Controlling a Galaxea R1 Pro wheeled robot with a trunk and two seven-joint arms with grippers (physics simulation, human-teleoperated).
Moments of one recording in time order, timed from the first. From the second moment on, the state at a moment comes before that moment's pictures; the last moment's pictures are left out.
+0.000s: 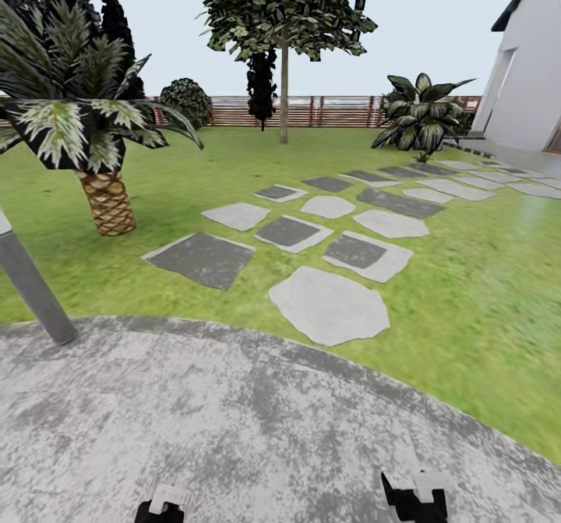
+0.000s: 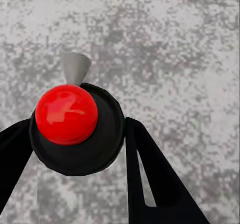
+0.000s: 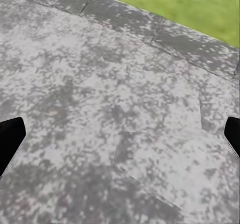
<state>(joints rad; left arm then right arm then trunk) -0.42 0.07 0.08 -0.11 -0.19 -0.30 -0.18 -0.44 -0.12 0.30 -0.04 -0.32 -0.64 0.09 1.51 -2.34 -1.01</state>
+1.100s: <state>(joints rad) -0.42 0.10 0.08 -0.11 -0.10 -0.30 -0.18 -0.43 -0.12 0.30 -0.03 -0.32 -0.64 0.09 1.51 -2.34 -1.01</state>
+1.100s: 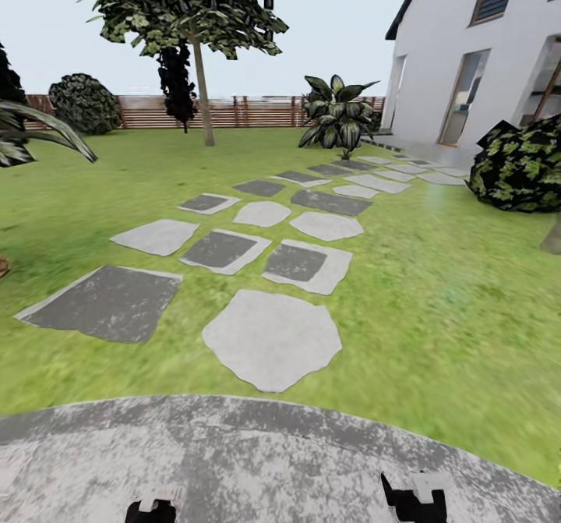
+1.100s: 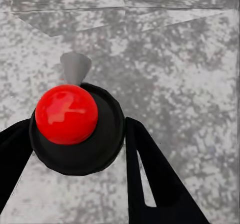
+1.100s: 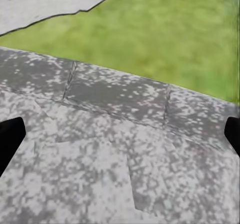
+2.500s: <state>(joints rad) -0.42 0.10 0.08 -0.11 -0.09 -0.30 -0.18 -0.42 -0.11 0.30 -0.03 -0.31 -0.63 0.09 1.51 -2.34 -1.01</state>
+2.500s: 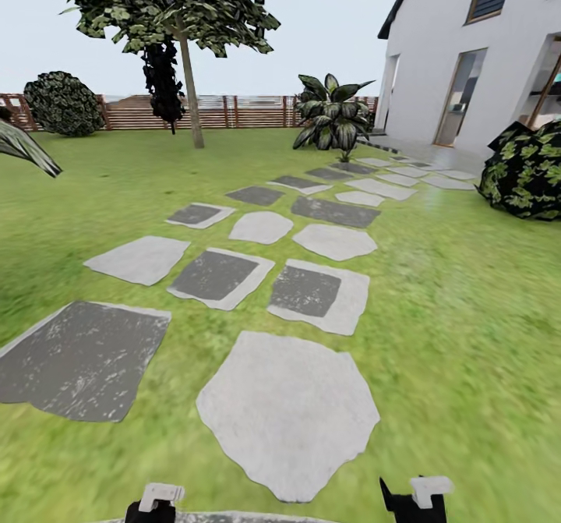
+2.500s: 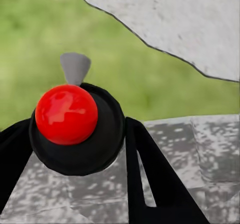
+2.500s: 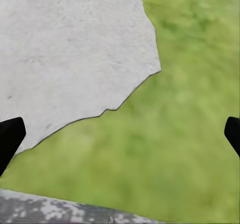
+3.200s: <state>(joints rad) -0.42 0.10 0.08 -0.11 -0.10 -0.30 -0.18 -0.42 -0.08 0.30 -0.03 -0.31 -0.64 0.09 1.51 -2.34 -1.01</state>
